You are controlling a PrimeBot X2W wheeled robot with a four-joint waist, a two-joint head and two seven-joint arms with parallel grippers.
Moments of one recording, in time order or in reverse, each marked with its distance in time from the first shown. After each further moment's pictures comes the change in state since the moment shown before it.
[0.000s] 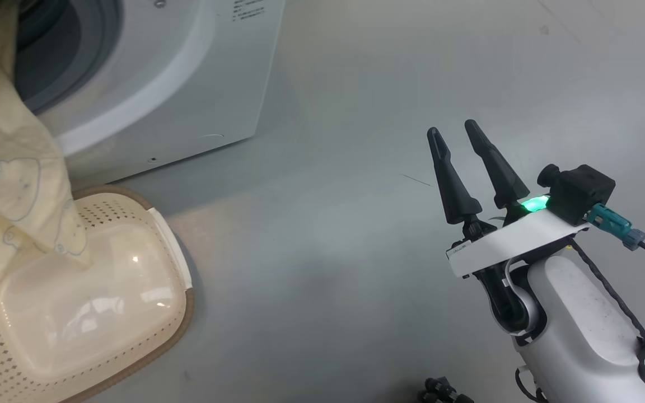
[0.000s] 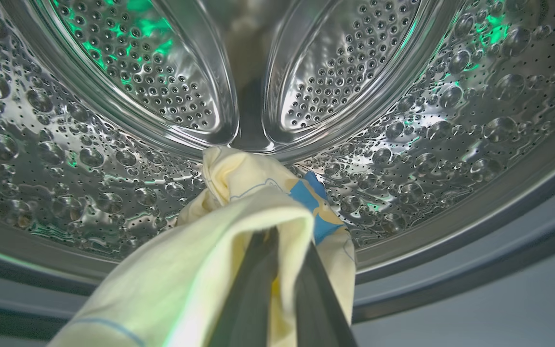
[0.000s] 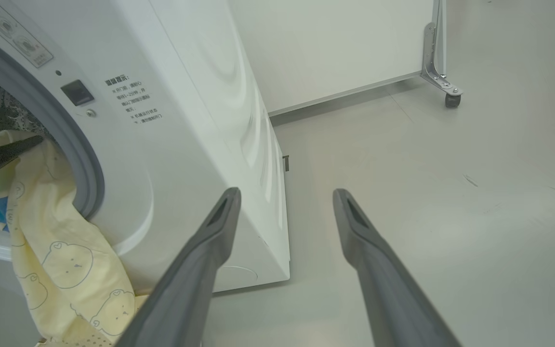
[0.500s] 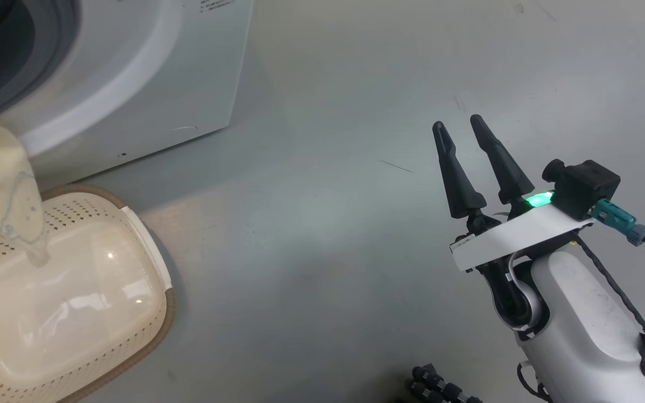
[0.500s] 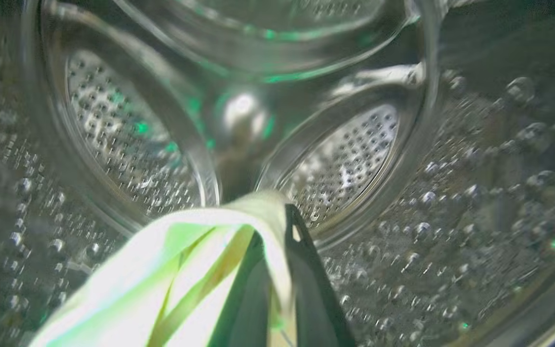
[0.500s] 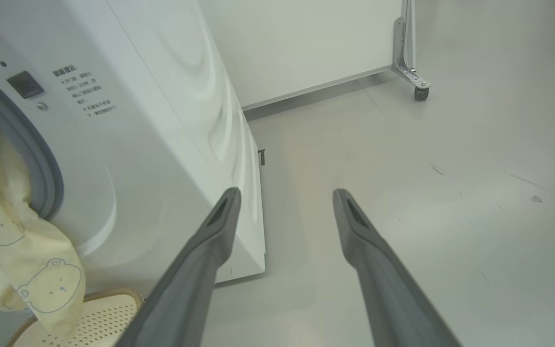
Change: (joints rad) left arm -0.181 -0.027 0.089 0.035 0.037 0.002 -0.267; right arm -0.014 0.009 -0.015 0.015 -0.002 0.000 0.000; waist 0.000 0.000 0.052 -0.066
